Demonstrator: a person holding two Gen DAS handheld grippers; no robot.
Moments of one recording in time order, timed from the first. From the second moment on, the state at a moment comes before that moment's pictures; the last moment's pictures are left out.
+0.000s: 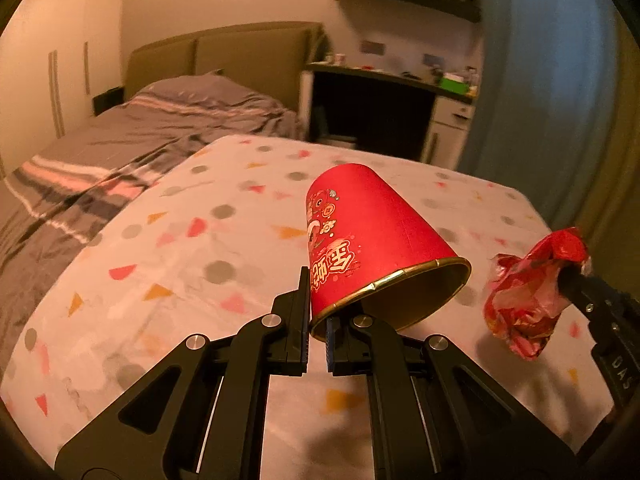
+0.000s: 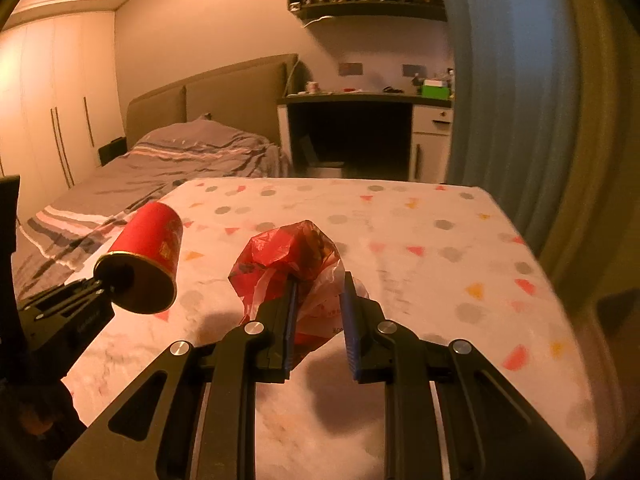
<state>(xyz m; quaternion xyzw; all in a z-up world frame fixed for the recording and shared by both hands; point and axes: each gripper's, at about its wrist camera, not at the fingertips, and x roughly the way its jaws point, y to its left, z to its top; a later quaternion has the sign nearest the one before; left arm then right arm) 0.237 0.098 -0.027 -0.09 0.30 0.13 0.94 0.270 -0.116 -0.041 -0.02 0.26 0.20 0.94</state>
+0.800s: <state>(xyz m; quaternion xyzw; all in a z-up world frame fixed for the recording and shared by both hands) 0.192 -0.119 -0.005 -0.01 0.28 -0.04 0.96 0.177 -0.307 -0.031 0.04 0.22 0.06 0.97</state>
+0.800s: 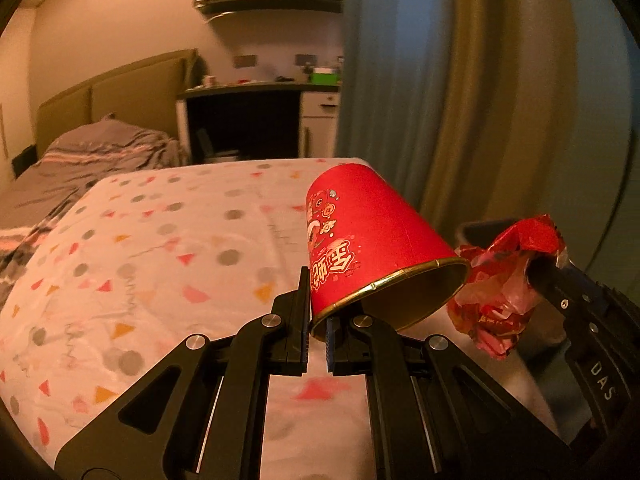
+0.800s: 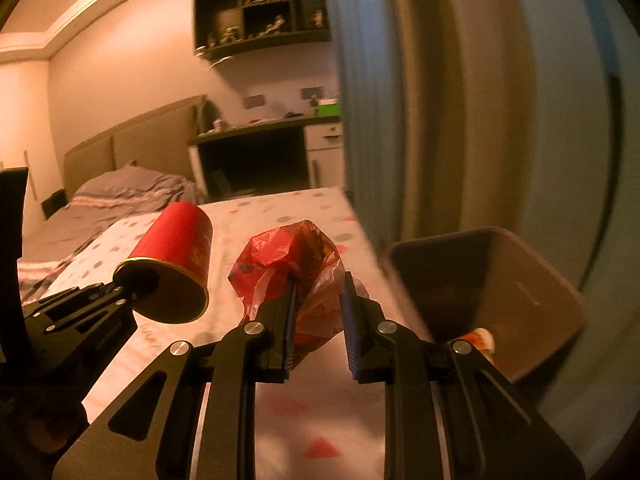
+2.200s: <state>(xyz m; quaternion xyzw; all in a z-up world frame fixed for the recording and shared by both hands) 0.260 -0.313 -0.055 0.01 0.30 -0.23 0.93 0.206 -0.452 -0.072 0.07 0.23 -0.10 0.97</state>
